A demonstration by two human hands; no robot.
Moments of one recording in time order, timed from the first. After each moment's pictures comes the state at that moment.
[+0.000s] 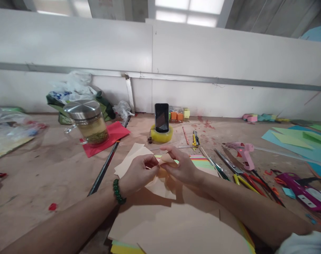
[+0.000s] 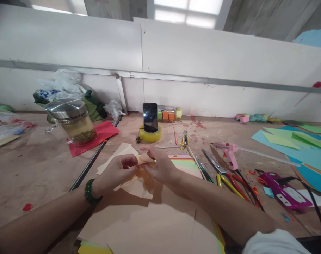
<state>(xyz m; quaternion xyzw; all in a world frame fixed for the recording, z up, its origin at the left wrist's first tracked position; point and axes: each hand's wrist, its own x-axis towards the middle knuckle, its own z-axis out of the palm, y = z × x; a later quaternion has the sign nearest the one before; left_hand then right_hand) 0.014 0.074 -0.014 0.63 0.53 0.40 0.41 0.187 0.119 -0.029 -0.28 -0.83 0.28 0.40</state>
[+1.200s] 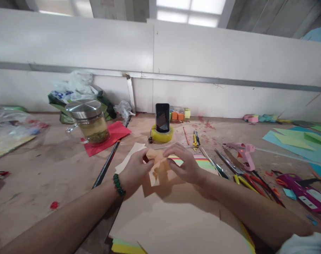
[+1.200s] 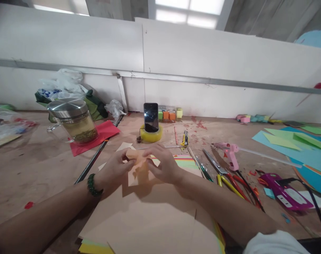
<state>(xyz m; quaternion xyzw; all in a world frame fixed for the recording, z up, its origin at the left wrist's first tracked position) 0.000 0.089 -0.024 0.66 0.53 0.43 0.32 0.192 0.123 -0.021 -0.19 -0.85 0.16 0.46</state>
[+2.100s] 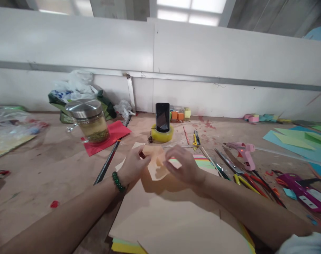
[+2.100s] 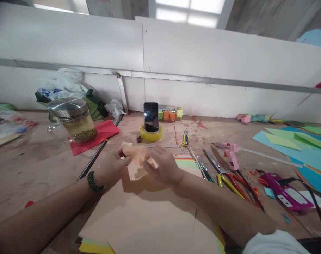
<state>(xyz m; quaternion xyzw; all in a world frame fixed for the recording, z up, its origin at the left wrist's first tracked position) -0.006 0.095 -0.024 0.62 0.53 0.48 0.32 0.189 0.119 -0.026 -0.21 -0.86 0.12 0.45</state>
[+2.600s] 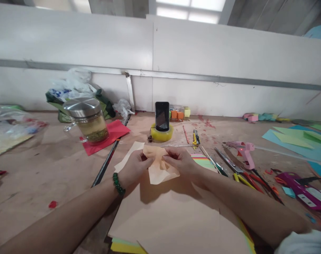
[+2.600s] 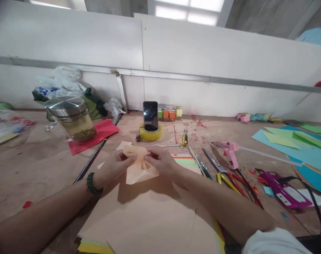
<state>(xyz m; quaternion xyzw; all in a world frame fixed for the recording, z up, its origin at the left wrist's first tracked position) 0.002 0.088 -0.023 0.57 0.48 0.46 0.48 0.185 0.132 -0.032 -0.31 -0.75 0.47 0.35</state>
